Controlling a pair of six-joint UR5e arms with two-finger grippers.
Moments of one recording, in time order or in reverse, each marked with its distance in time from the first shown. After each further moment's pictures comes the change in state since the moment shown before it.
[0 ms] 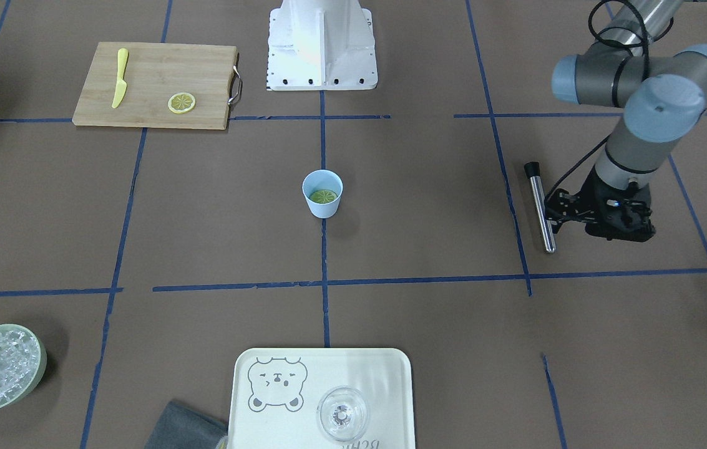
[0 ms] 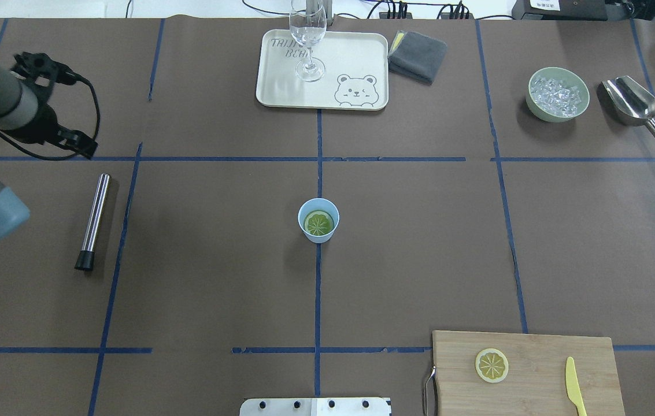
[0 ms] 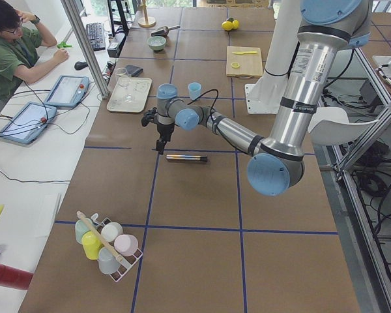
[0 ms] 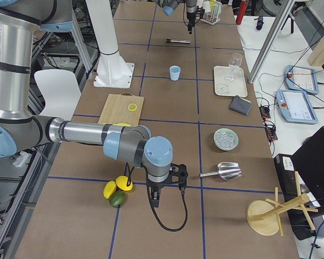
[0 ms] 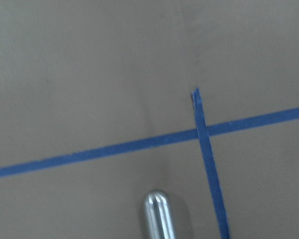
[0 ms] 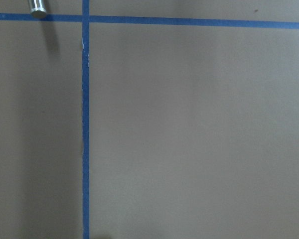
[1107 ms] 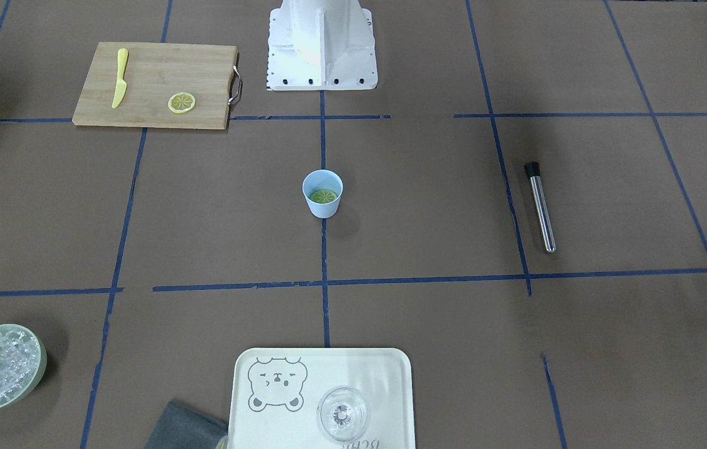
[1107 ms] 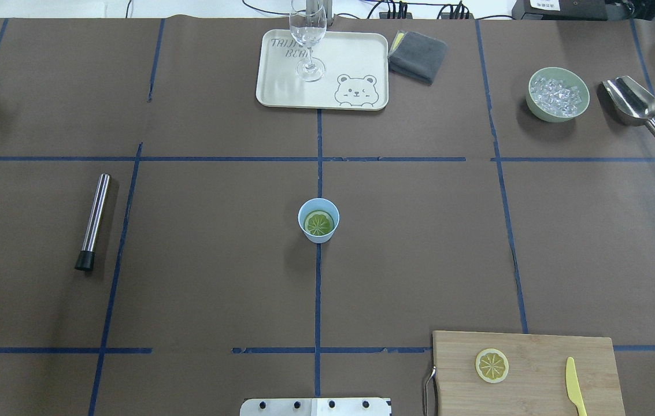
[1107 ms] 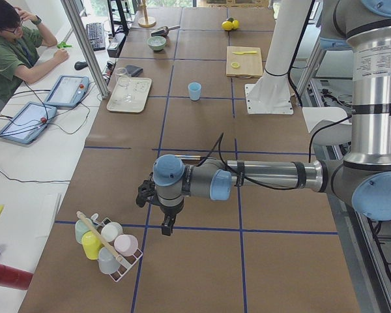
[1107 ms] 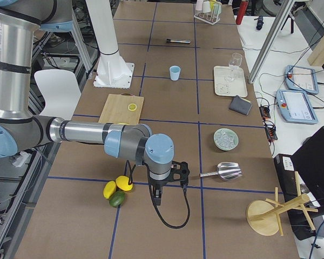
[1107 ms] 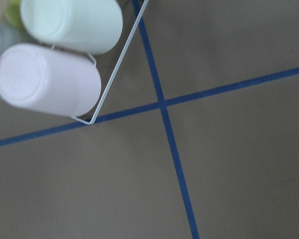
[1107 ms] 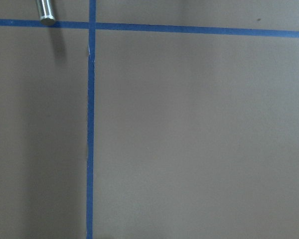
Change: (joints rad) left arm -0.552 0.357 0.054 0.099 -0.334 0.558; right arm -0.003 0.005 0.010 0.001 0.003 0.002
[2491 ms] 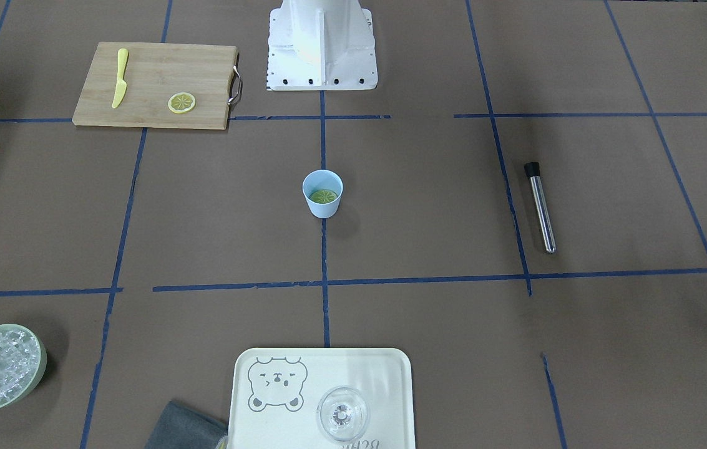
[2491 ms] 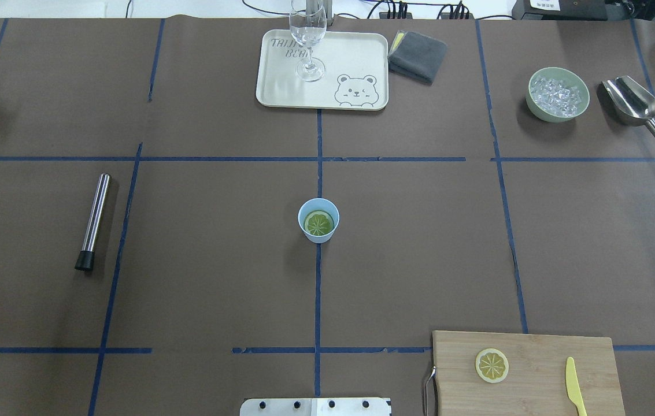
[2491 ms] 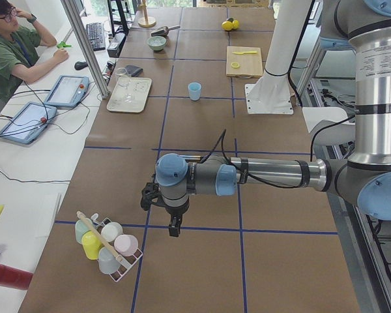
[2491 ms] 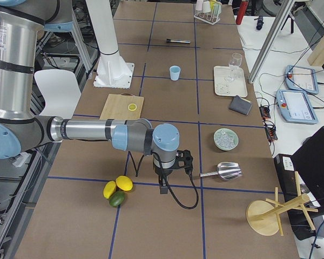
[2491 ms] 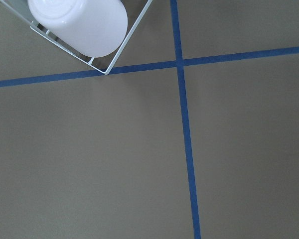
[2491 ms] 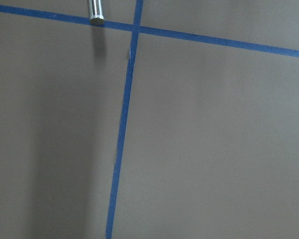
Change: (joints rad) left arm -0.011 0.006 -0.044 0.069 0.006 -0.002; right arm -0.096 -0.006 0.039 0.038 0.011 0.007
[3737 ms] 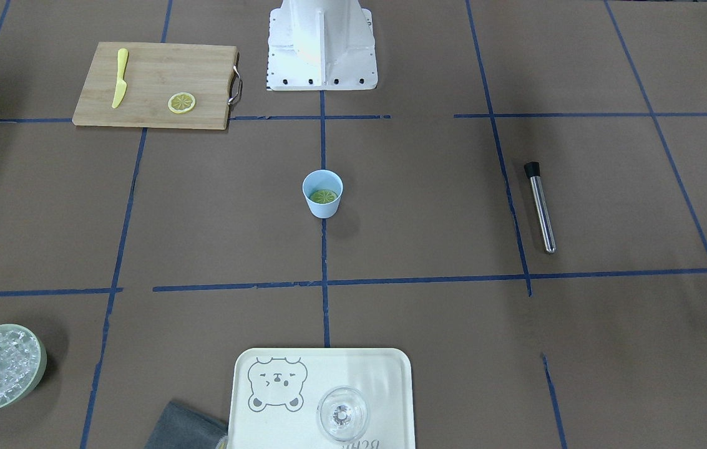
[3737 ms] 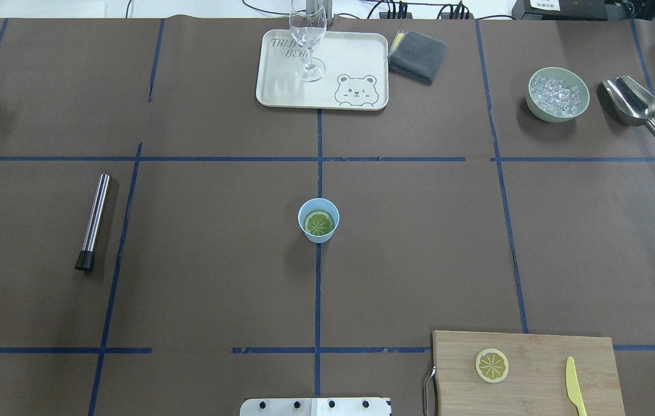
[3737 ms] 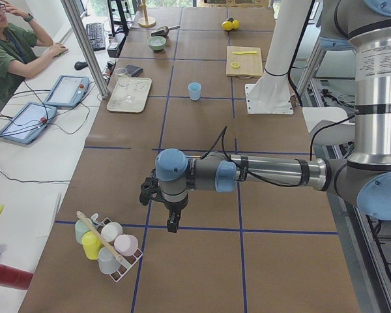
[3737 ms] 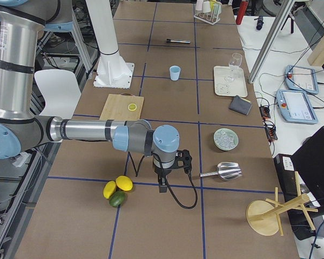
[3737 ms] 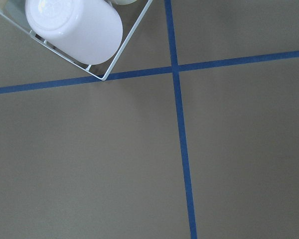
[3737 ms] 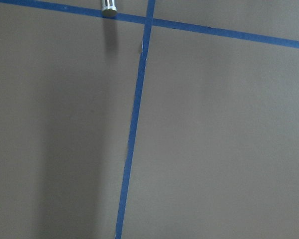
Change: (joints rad) left arm -0.001 -0.003 -0.022 0.001 -0.007 0.001; right arm -0.021 -0.005 -0.005 0.001 0.029 -0.001
